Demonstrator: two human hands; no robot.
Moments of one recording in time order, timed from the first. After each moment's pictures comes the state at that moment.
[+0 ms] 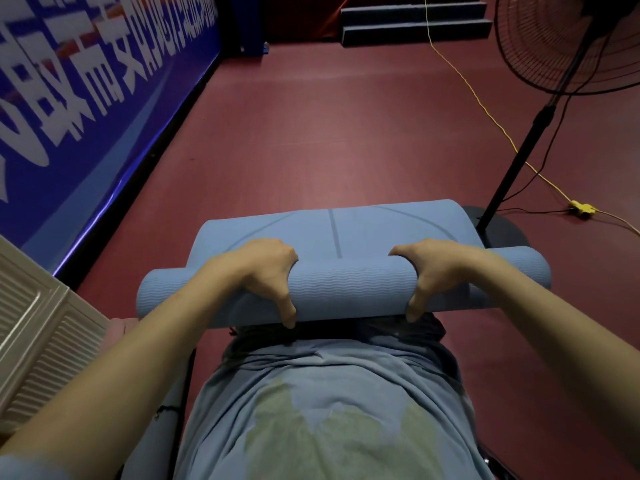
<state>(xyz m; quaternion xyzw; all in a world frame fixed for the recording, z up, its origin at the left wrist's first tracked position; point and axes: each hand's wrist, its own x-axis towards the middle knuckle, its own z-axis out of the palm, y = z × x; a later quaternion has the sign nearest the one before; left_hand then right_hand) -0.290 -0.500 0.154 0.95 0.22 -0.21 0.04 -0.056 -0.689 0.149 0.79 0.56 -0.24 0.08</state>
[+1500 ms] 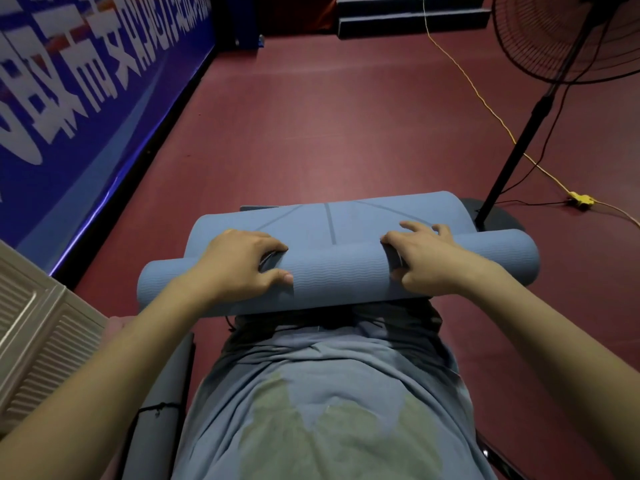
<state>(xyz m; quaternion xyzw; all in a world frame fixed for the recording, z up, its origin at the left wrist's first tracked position) -0.332 -0.488 0.133 0.98 0.20 0.05 0.03 -0.083 -0.701 0.147 0.81 0.57 -0.13 0.01</state>
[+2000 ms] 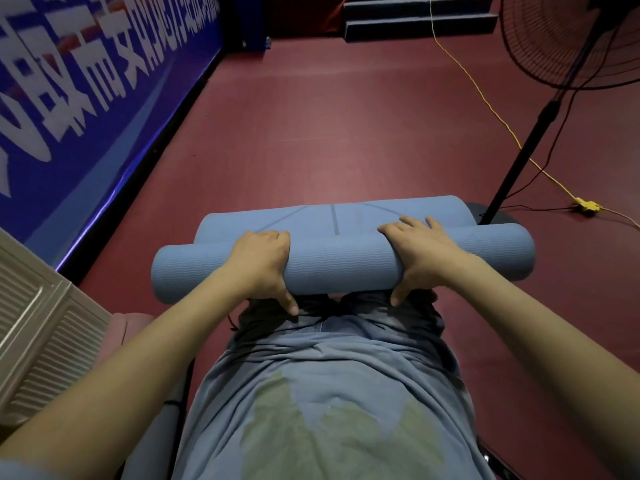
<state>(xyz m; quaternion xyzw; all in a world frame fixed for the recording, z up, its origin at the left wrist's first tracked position) -0.299 -0.499 0.123 0.96 0.27 -0.08 -0.05 -0.066 -0.675 0.129 0.79 0.60 -0.07 0.09</state>
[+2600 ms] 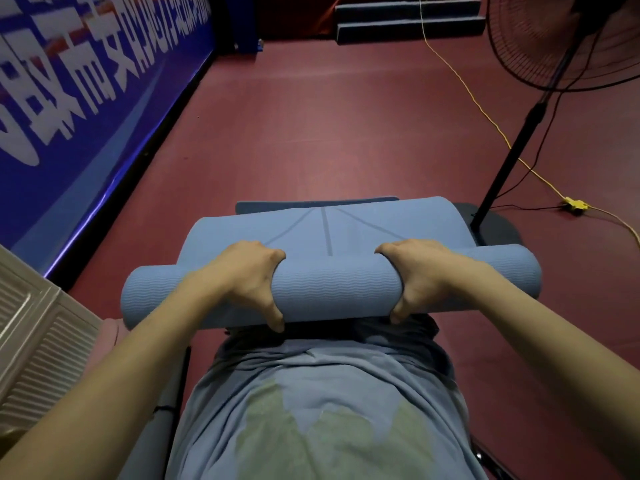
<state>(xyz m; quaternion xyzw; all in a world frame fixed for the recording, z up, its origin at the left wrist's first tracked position) -0.313 -0.508 0.148 0.96 0.25 -0.15 0.01 -0.072 -0.698 0.139 0.78 0.62 -0.13 0.06</state>
